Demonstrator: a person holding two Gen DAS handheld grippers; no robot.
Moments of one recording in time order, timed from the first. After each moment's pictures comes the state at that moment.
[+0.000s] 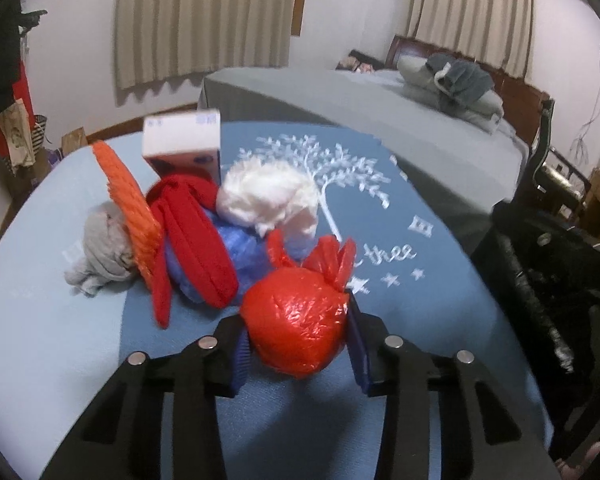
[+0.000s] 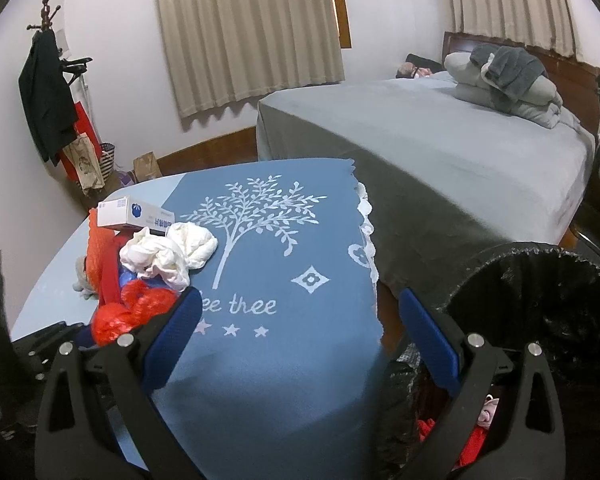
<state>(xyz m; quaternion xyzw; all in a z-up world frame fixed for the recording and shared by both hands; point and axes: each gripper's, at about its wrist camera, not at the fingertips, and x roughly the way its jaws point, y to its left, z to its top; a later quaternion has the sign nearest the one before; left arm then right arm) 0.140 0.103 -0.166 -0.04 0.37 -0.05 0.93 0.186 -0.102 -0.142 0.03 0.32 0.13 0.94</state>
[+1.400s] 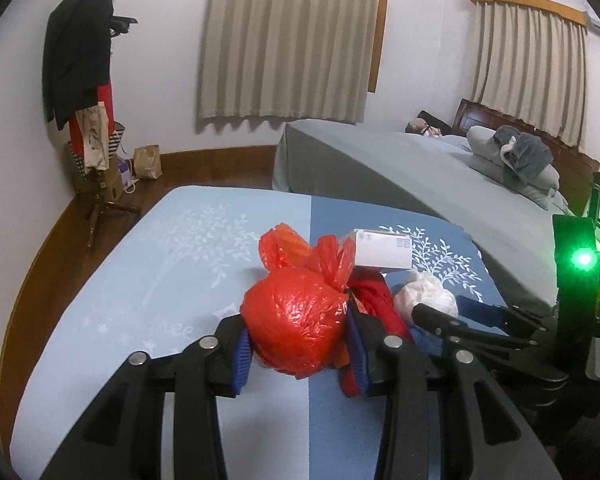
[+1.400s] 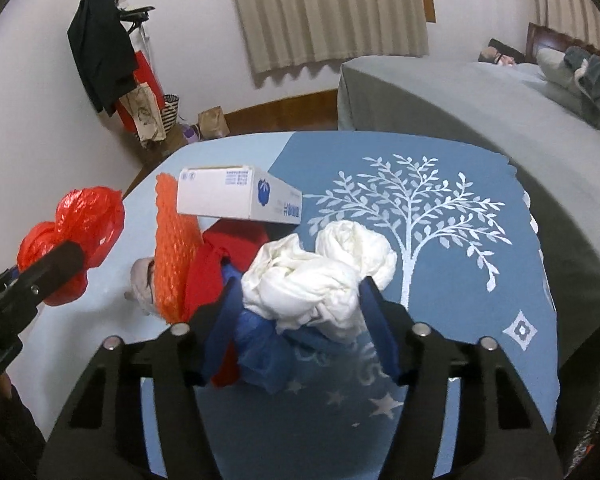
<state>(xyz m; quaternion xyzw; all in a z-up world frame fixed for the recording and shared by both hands) 0.129 0.208 -0.119 -0.08 0.29 0.08 0.95 0.234 0.046 -0.155 -0.01 0.37 0.26 0.89</state>
